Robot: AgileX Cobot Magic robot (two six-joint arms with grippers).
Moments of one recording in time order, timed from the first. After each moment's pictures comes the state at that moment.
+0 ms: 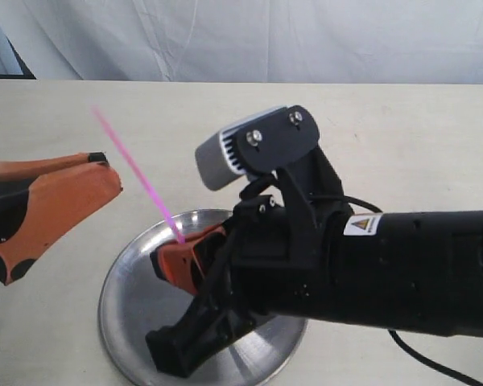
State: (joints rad) left arm -0.35 0.77 -0.24 1.04 -0.98 -1.25; right arm 0.99 1.21 -0.68 1.22 0.07 -0.88
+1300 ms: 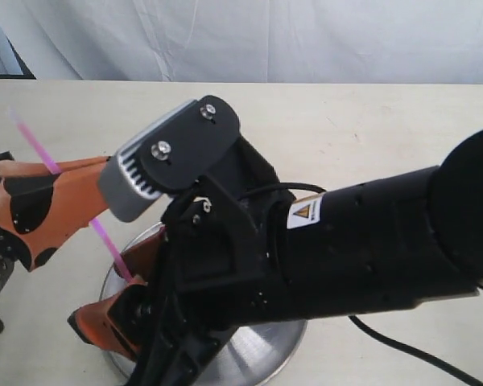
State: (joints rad) left arm -0.35 0.85 -0.24 1.00 -1.00 -1.15; right arm 0.99 1.29 -0.83 1.03 0.32 -0.89
